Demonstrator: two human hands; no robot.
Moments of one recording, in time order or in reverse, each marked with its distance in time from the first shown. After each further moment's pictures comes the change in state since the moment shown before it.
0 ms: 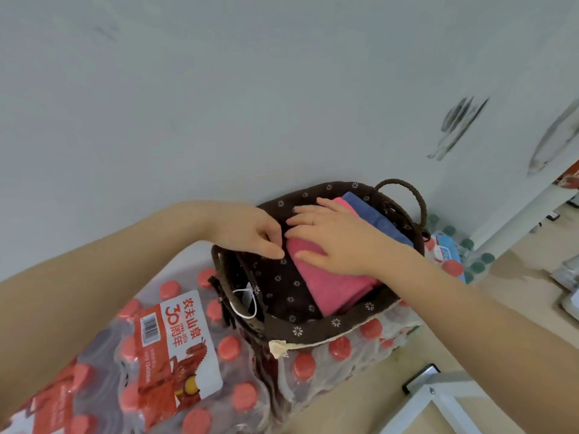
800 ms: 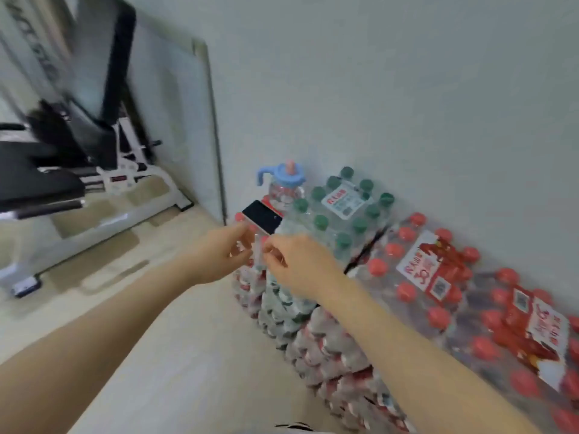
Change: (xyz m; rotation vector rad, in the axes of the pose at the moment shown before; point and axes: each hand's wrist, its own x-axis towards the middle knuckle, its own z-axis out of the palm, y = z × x) left_hand -0.470 0.000 0.431 -0.645 1.048 -1.161; right_hand -0.023 -0.544 0.056 0.424 -0.223 -0.869
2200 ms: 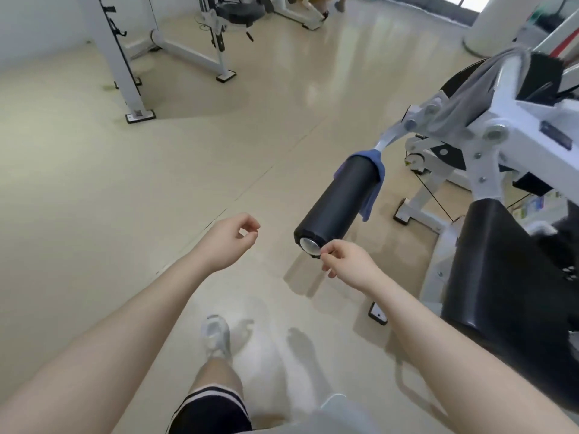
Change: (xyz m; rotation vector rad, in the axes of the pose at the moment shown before) left_hand -0.667 -0.769 -0.363 -0.502 1.043 -1.269; right_hand 0.410 -0.897 0.583 0.104 -0.957 -0.523
